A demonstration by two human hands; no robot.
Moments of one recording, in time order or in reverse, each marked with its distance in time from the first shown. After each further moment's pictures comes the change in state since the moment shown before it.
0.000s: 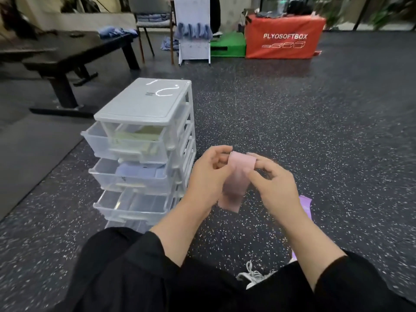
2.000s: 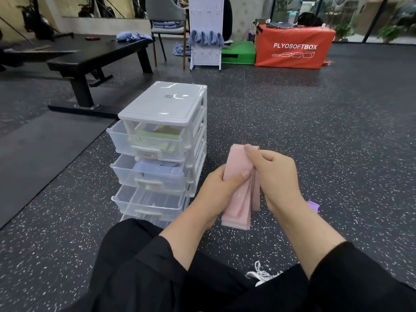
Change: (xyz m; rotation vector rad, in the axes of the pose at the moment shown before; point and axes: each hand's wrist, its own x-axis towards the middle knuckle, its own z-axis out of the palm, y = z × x) left_hand -0.033 -0.003 -0.029 -0.115 -0.139 -0.144; right_hand -0.004 -0.061 0.038 0.207 0.042 0.040
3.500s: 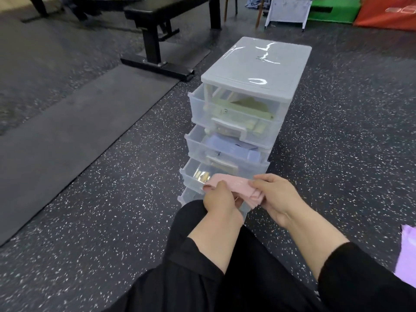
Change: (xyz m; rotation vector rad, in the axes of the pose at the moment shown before) left_hand 0.013 -0.075 -0.155 -0.701 1.042 -0.461; right_hand 0.009 0.129 0.183 0.070 -0.366 0.763
